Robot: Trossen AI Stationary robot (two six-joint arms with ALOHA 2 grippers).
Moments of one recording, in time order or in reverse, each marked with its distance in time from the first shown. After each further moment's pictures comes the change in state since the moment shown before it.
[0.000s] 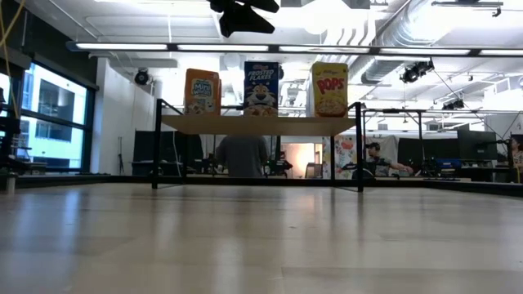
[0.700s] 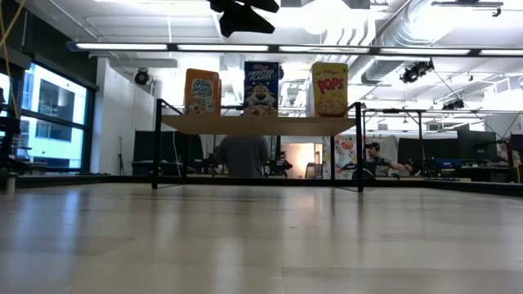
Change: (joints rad) left arm 0.000 0.000 0.000 0.000 0.000 0.000; right arm -0.120 -0.009 0.085 -0.030 0.047 -0.346
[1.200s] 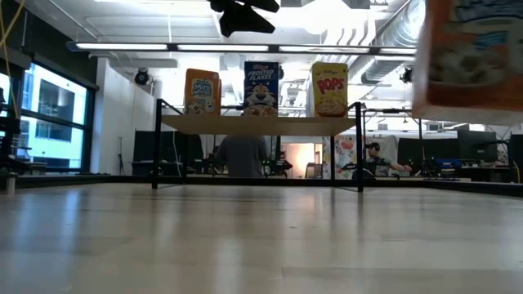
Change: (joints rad) left arm 0.000 0.000 0.000 0.003 0.000 0.000; right arm -0.185 -0.001 0.178 -0.068 0.073 -0.448
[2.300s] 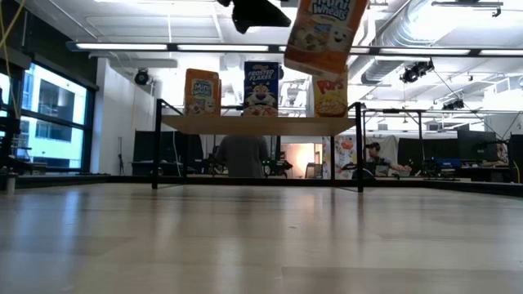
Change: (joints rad) left arm -0.150 0.086 -0.009 0.053 0.013 0.059; right arm -0.328 0.000 0.276 -0.070 0.114 -0.585
